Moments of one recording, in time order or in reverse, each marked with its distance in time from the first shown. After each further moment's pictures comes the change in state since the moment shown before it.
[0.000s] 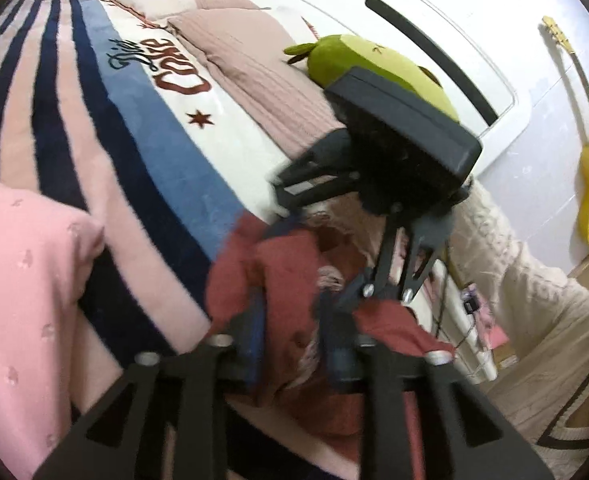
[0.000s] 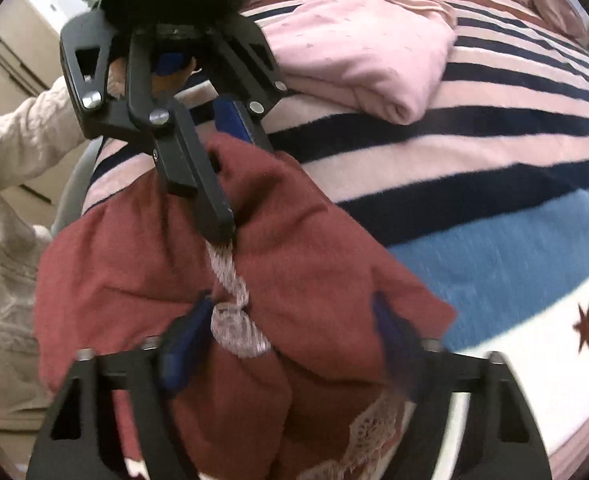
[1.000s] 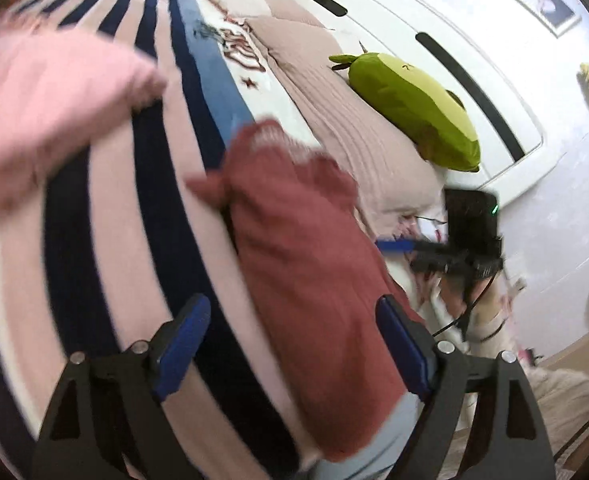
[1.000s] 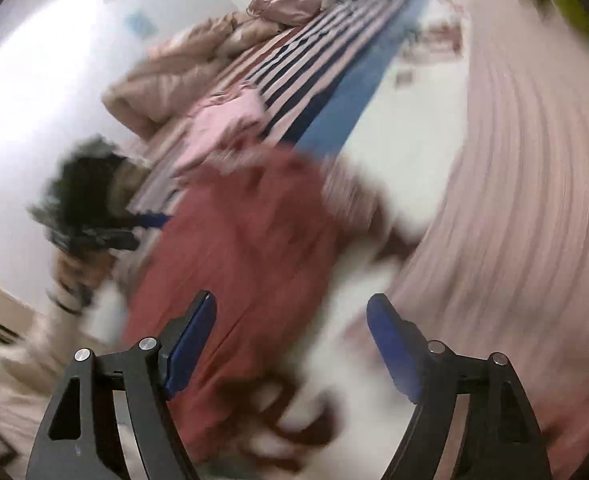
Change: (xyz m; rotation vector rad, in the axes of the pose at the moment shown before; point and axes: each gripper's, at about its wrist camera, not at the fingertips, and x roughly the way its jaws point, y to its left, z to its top) left arm -0.032 -0.072 -0.129 -0.270 -0.132 0.121; right arm -0.054 0.107 -0.206 0.836 -0.615 -0.010
